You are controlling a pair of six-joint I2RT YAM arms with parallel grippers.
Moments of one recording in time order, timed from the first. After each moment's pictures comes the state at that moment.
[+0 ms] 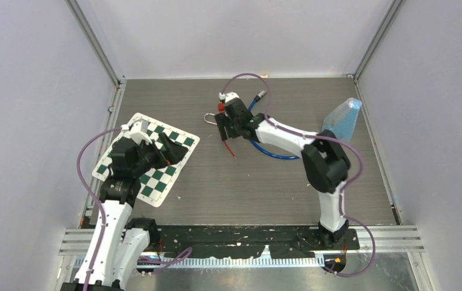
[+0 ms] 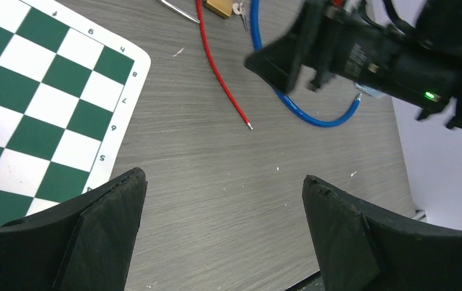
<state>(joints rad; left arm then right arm) -0.06 0.67 0.64 -0.37 0.41 -0.51 0.73 1.91 1.43 -0.28 0.17 0.25</state>
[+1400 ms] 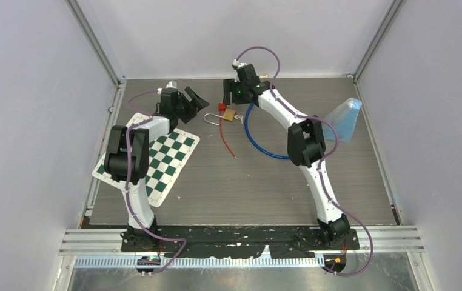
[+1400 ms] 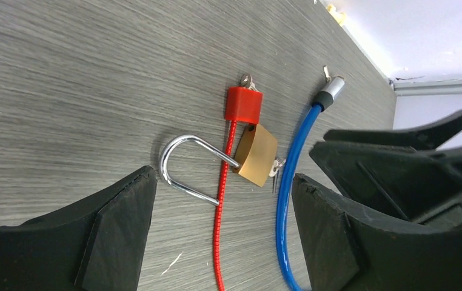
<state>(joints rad) -0.16 1.97 1.24 0.23 0.24 -0.84 0.49 2.44 2.23 -0.49 -0.07 0.31</state>
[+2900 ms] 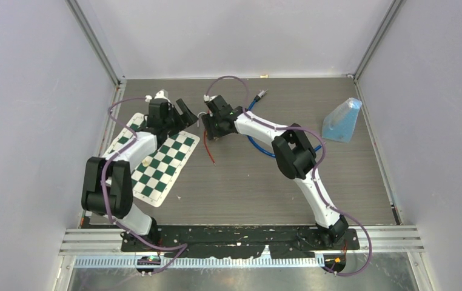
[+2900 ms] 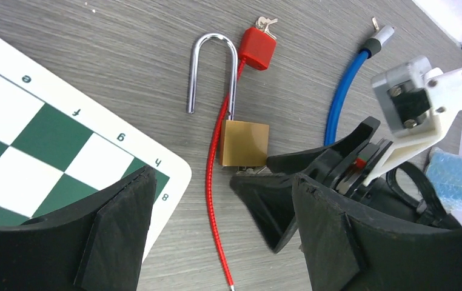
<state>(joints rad) -0.16 1.59 0.98 0.02 0.12 -0.65 0.72 2.39 1.98 -0.48 0.01 0.30</state>
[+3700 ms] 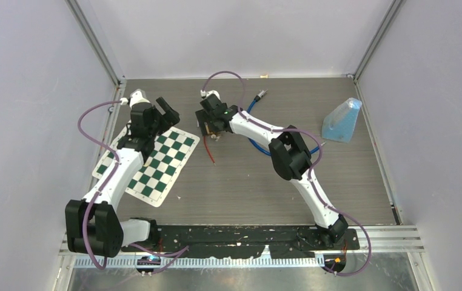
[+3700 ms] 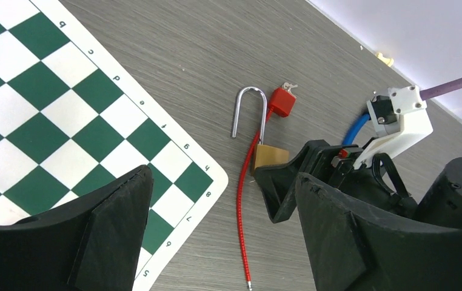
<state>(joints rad) -0.13 1.25 0.90 -0.11 -0.11 -0.62 0.77 2.42 2.08 -0.49 0.20 0.31</state>
